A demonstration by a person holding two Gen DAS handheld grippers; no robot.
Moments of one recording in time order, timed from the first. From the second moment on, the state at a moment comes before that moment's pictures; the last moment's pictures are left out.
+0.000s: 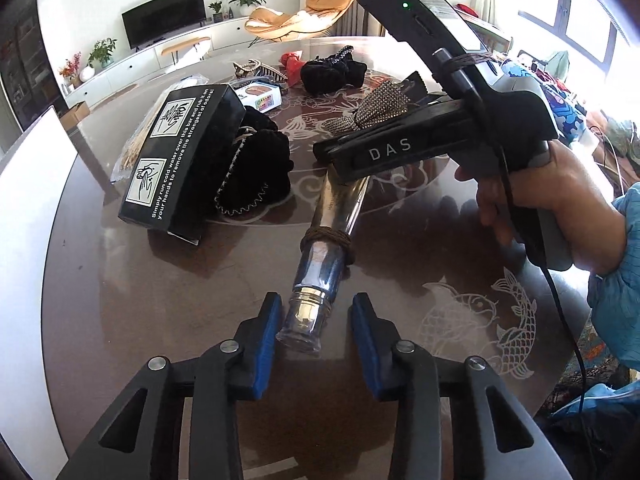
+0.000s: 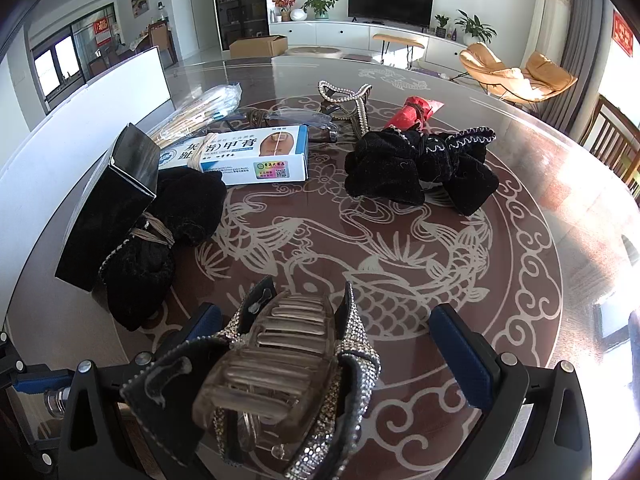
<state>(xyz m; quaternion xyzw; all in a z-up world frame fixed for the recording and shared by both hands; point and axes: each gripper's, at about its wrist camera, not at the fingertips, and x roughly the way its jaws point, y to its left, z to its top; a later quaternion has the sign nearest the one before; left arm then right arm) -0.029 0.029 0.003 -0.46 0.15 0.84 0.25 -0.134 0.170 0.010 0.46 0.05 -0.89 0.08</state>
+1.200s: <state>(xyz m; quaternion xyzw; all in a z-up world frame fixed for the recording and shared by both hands) -0.023 -0.013 -0.007 -0.42 0.03 0.90 0.06 -0.044 0.171 0.015 0.43 0.04 -0.89 0.13</state>
